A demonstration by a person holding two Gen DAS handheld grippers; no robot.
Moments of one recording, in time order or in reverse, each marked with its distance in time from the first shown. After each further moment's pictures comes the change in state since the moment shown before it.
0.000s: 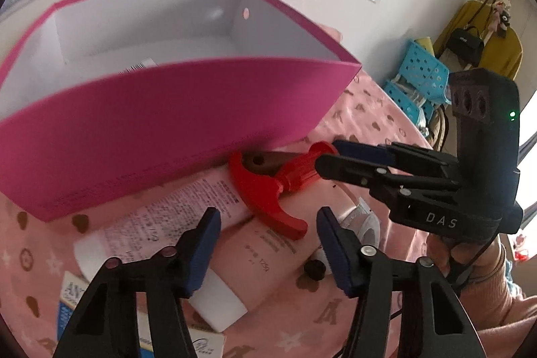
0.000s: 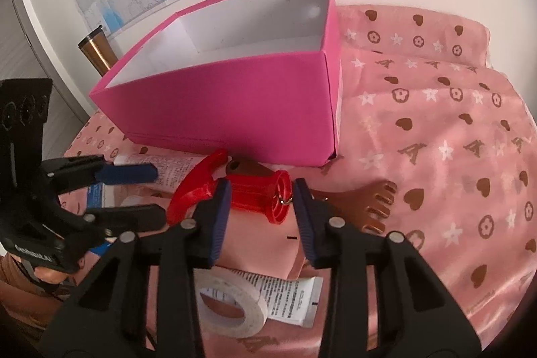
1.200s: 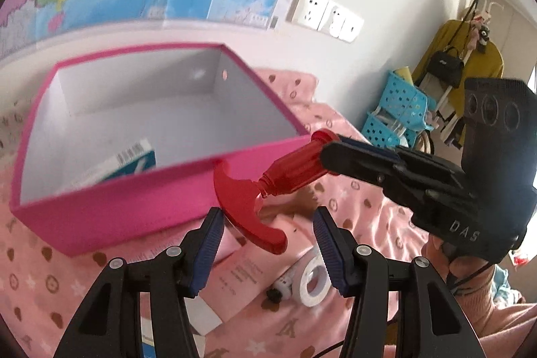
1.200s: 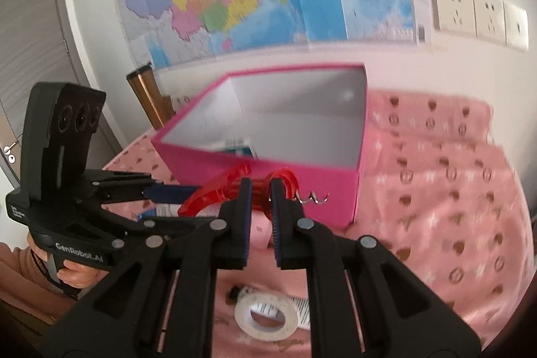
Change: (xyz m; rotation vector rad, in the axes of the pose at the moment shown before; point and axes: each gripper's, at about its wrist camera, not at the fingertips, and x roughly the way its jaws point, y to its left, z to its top) left arm -0.066 -0.026 0.028 0.039 -0.159 -0.019; right arm -0.080 0.044 0.033 -0.132 -0.230 0.091
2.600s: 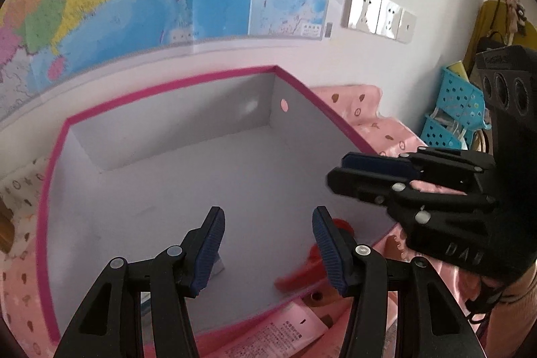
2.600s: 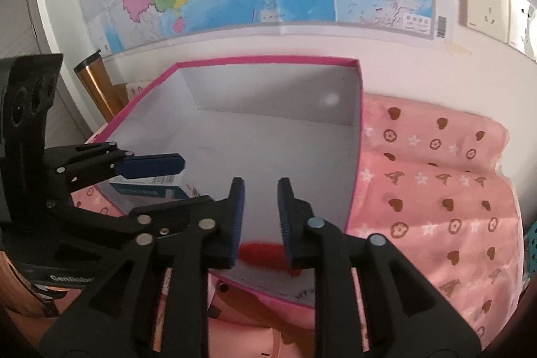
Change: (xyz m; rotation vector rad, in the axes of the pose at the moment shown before) left arm 0.054 0.032 0.054 0.083 -0.023 0.235; right arm 0.093 -0.051 0.041 -0.001 0.125 -0.112
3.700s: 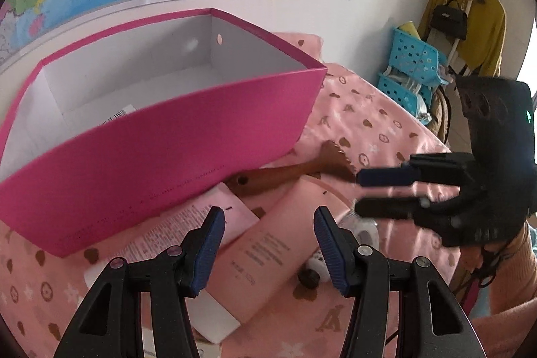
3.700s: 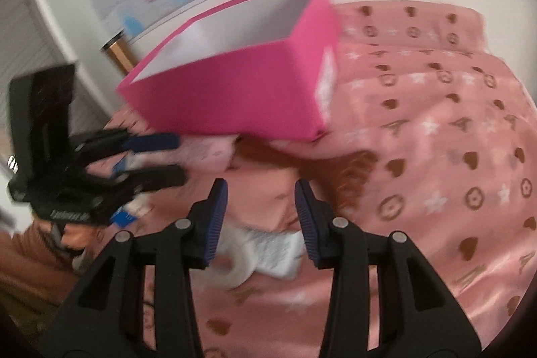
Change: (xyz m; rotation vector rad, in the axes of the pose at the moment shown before) left arm -0.015 -0.038 -0.089 0.059 0.089 -0.170; right arm -0.057 0.001 -0.132 0.088 0.112 0.152
